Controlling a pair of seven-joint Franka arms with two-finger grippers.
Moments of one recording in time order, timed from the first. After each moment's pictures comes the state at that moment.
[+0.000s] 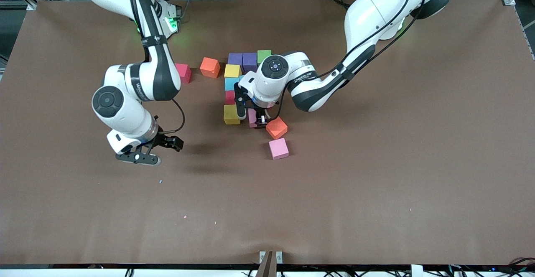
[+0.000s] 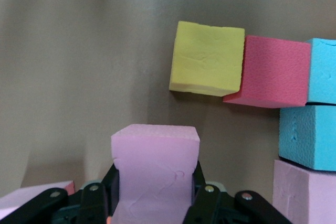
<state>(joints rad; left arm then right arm) -0.31 0.85 -0.69 -1.54 0.50 2.36 0.32 0.86 0.47 -0.67 -1.81 0.33 2.20 0.16</state>
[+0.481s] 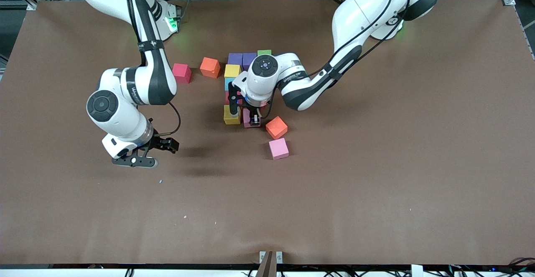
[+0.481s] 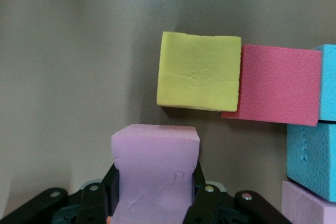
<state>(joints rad) -0.43 0.89 -0.60 -1.48 0.50 2.38 0.32 0.85 0.48 -0.67 -1.80 0.33 2.20 0.12</state>
